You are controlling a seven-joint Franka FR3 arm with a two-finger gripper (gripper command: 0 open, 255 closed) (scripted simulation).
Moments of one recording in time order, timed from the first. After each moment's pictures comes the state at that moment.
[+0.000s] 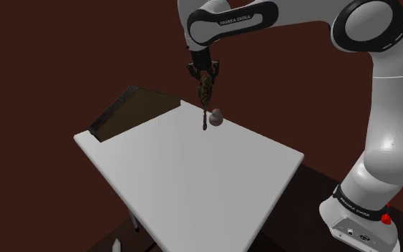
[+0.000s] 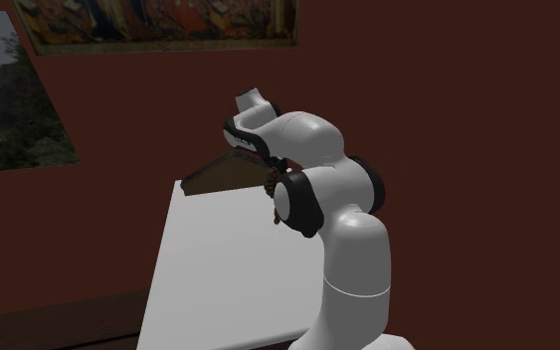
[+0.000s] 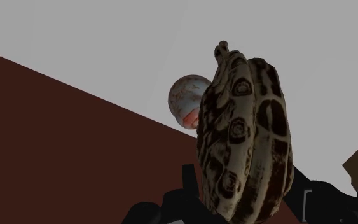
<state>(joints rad) -0.11 0.39 0.35 -1.39 -0.46 1.67 1.35</state>
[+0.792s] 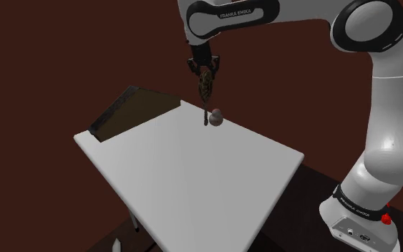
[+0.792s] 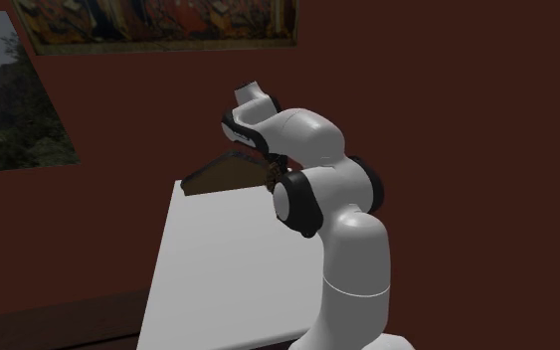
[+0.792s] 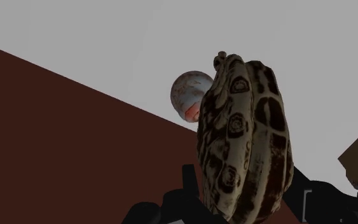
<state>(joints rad) -0.10 0.39 0.36 -1.33 -0.45 1.62 1.33</state>
